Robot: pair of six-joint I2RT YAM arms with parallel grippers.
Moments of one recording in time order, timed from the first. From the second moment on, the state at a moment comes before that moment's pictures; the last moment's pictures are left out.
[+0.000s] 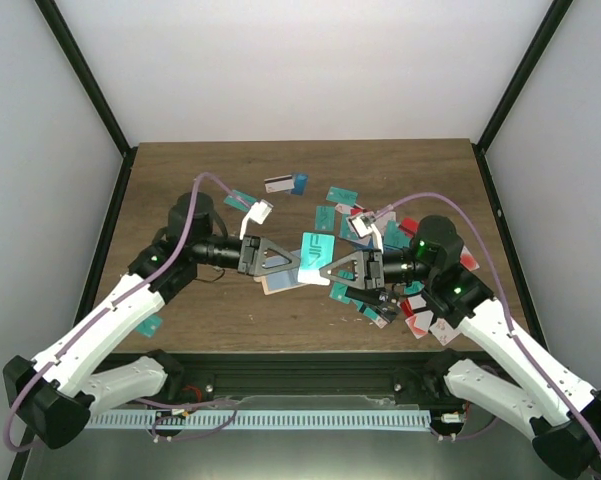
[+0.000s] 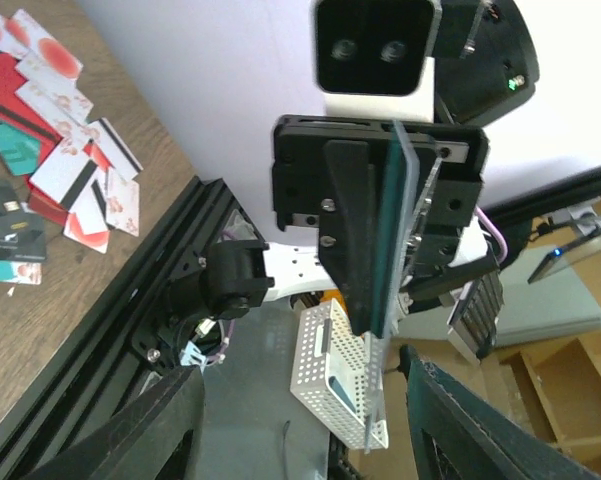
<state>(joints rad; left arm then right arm) -0.60 1.05 0.98 -0.26 1.03 -0.81 0.59 0.84 0.79 -0.01 -1.03 0.96</state>
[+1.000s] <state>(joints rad) -0.73 1.08 0.91 -0.35 0.73 -0.84 0.58 0.83 0.74 -0.31 -0.79 0.82</state>
